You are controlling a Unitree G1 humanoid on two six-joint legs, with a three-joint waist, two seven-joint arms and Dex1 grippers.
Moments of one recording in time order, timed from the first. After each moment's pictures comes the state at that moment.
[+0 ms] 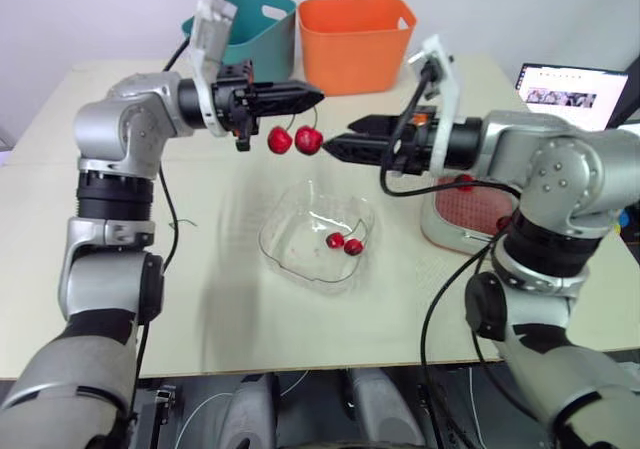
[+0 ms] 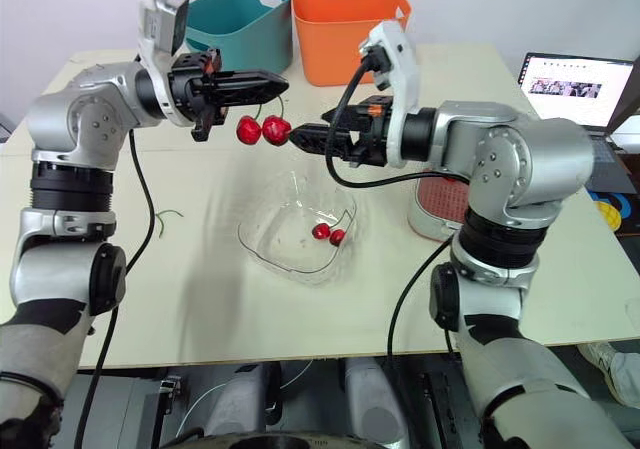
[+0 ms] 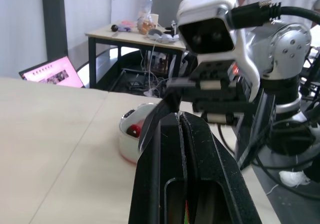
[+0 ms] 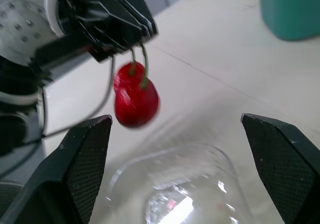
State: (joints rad) left arm -1.13 0.51 0.03 0.37 -0.56 0.68 -1.35; right arm -1.03 -0.25 -0.27 -0.31 0.37 1.61 0.86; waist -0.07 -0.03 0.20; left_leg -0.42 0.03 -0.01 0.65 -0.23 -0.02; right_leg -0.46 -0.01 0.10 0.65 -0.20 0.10
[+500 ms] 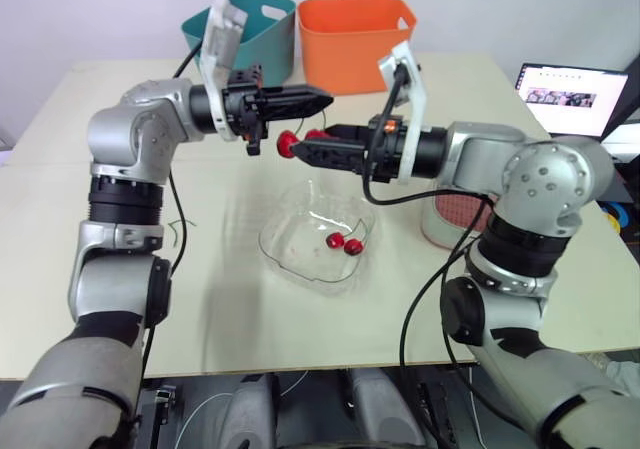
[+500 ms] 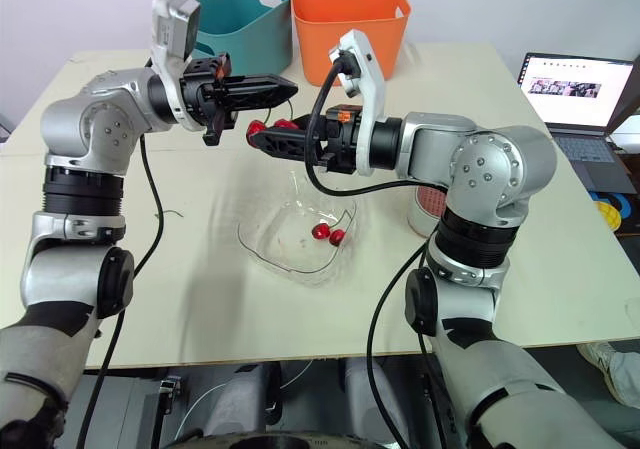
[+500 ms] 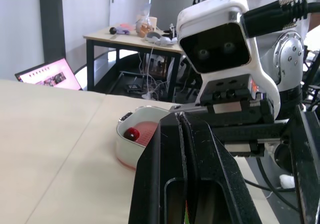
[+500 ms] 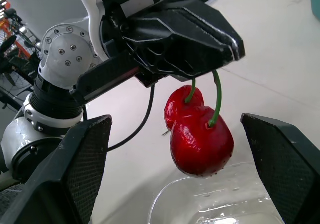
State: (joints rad) left arm -1.11 0.49 0.03 0.37 -0.56 0.67 -1.33; right arm -1.02 -0.16 -0.31 -0.26 0.60 1.61 0.63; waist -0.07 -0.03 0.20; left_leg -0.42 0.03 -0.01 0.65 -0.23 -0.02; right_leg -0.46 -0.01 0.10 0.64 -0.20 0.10
